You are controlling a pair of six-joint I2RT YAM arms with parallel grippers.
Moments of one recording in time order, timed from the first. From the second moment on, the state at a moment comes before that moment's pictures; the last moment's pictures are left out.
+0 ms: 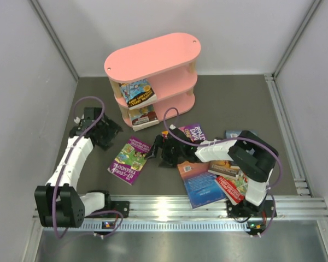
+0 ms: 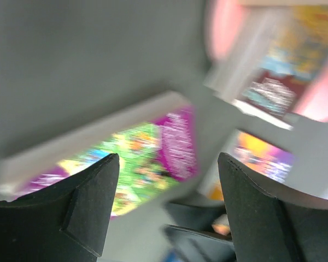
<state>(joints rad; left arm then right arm) -0.03 1.18 0.91 -0.69 0.04 -0.97 0.94 1.82 0.91 0.20 -0.26 1.23</state>
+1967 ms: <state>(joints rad) -0.02 1.11 0.44 -0.54 0.45 -0.88 1.05 1.81 0.88 0.20 -0.07 1.41</state>
